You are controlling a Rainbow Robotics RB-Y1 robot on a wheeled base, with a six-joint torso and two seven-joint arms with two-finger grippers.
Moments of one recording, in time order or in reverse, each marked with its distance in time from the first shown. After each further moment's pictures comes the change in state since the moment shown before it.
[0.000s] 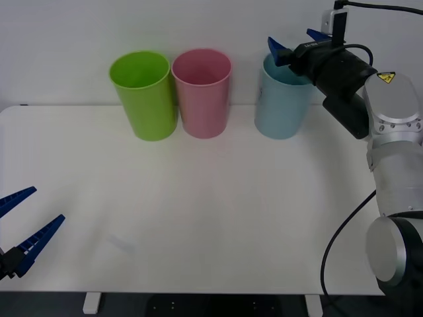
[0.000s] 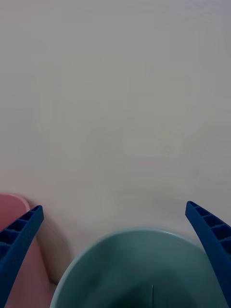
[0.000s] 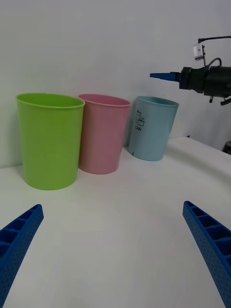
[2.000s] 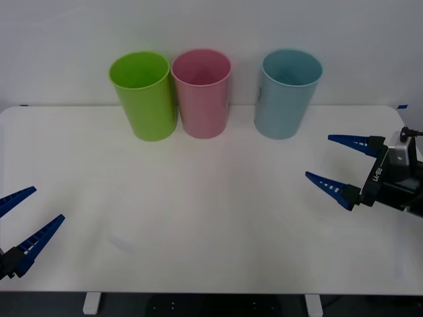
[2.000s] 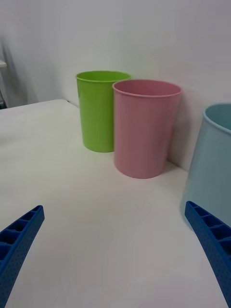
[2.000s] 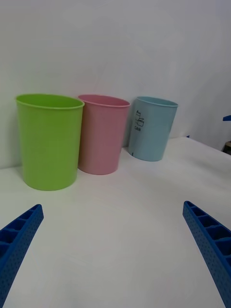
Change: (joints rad) right arm 0.796 -0.362 0.098 -0.618 -0.523 -0.573 0.208; left arm 0.000 0.000 0.000 0.000 0.000 0.000 0.000
